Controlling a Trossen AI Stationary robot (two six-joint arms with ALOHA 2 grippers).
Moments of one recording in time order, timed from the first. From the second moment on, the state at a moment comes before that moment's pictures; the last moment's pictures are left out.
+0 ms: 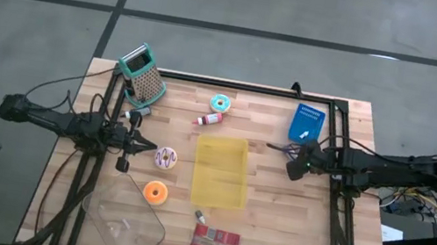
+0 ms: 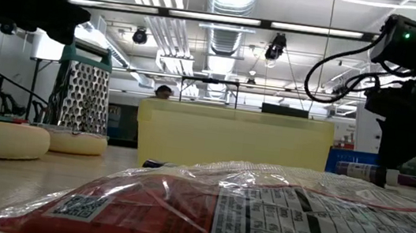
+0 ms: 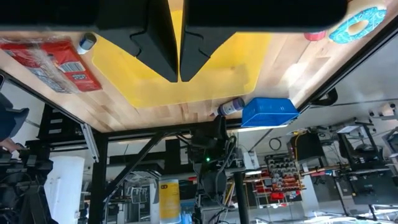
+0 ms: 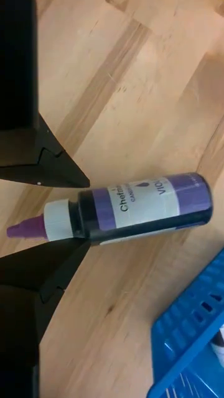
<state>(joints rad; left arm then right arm) -0.16 0.21 0.09 0.06 -0.12 0.11 -0.11 0.88 0.39 -0.72 0.29 0.92</state>
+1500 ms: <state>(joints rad) -0.16 0.21 0.09 0.06 -0.12 0.11 -0.11 0.88 0.26 -0.57 0.28 1.02</state>
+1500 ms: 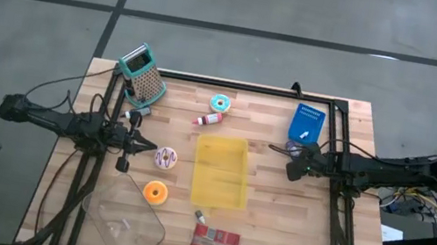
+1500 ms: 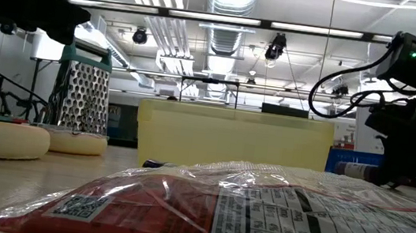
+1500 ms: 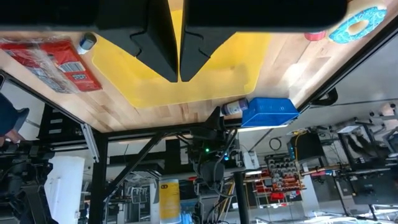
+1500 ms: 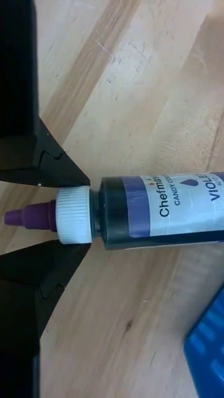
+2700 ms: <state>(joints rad) -0.16 0.21 0.09 0.06 -0.13 0.11 -0.11 0.88 0.76 -0.98 0.51 1.21</state>
